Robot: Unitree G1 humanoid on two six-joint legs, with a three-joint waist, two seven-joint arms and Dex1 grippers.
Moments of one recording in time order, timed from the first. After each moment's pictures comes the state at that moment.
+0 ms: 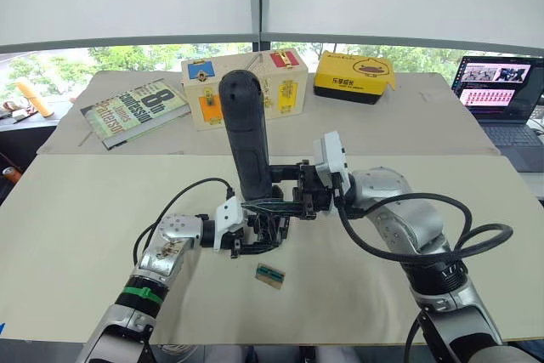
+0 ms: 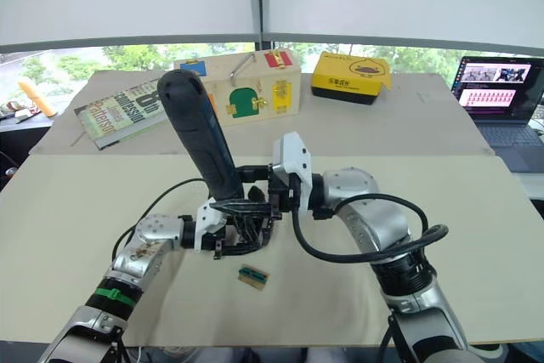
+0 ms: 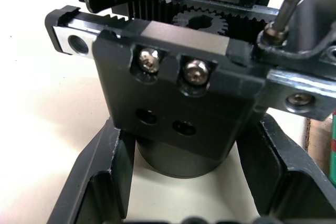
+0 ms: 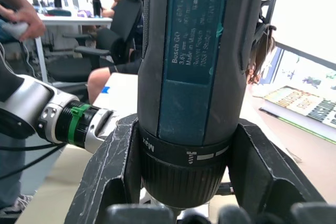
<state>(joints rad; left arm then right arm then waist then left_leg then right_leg) -0.37 0.43 -0.21 0.26 -0.19 0.01 -1.21 -0.59 -0.39 0.23 -0.24 0.56 0.39 1.04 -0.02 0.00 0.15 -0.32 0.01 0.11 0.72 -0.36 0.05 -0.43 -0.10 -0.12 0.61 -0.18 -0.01</state>
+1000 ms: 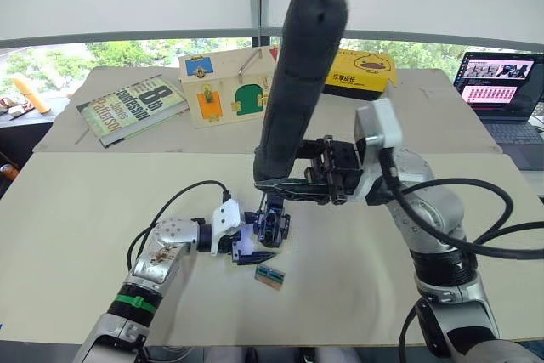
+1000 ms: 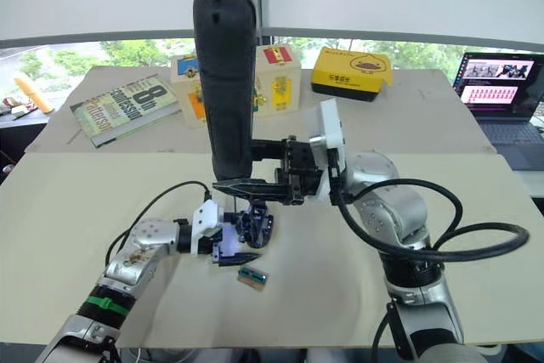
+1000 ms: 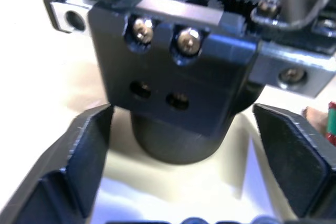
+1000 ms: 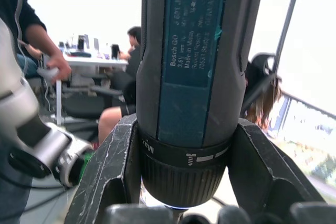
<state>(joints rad) -0.31 0.48 -0.21 0.18 -0.20 0.01 -1.15 -0.64 -0.37 0.10 -0.34 0.74 0.42 1.10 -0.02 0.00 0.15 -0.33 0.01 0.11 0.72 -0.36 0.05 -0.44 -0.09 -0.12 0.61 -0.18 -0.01</state>
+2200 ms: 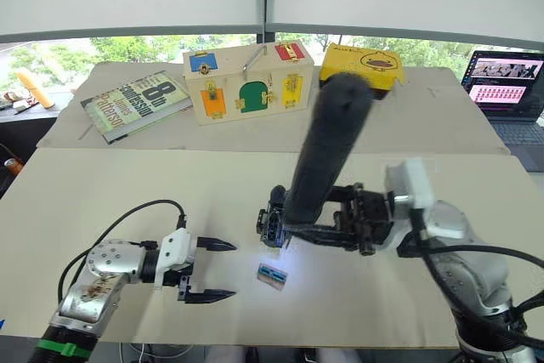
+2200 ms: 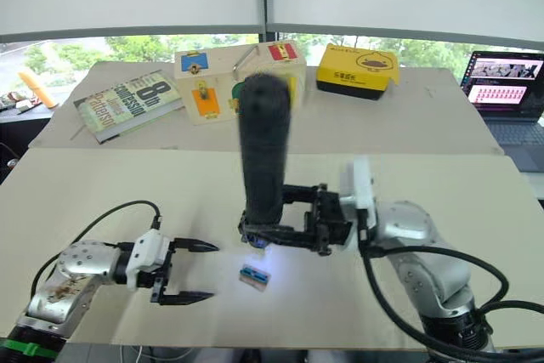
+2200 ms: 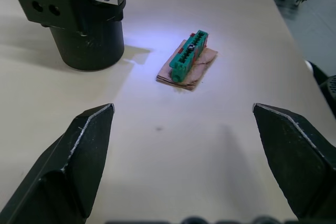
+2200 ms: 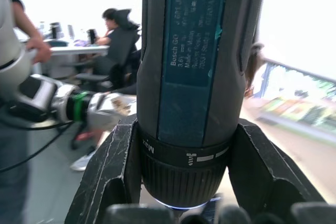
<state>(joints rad) -0.03 0.71 -0.08 -0.10 -0.34 0.00 -1.32 -0.28 -0.52 0.08 -0.58 0.73 0.40 1.02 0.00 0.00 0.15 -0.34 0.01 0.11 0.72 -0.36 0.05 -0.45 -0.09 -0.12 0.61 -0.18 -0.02</state>
